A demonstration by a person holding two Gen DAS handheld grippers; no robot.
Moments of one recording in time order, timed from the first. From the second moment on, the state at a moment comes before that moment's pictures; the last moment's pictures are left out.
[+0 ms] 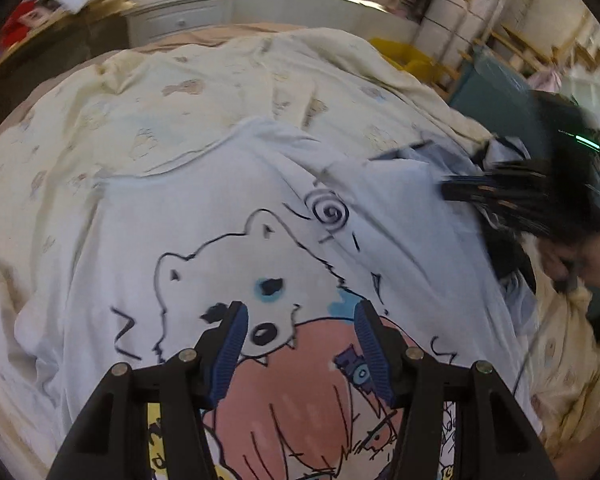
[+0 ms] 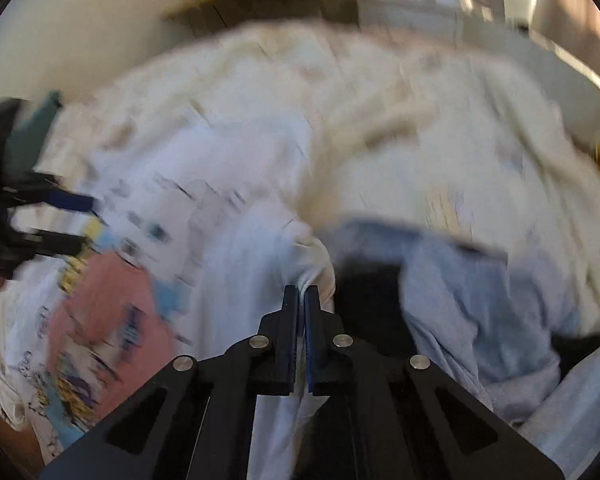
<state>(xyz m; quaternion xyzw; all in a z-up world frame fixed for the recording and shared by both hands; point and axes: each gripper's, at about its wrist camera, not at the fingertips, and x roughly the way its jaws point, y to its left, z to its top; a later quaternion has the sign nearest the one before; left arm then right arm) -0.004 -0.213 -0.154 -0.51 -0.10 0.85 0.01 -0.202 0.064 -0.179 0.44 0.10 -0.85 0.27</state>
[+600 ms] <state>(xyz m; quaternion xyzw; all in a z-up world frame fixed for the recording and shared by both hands) 0.010 -0.240 -0.188 -0.52 -0.16 0.84 0.03 -0.055 -0.062 -0.254 0.49 0.20 -0.71 0.47</state>
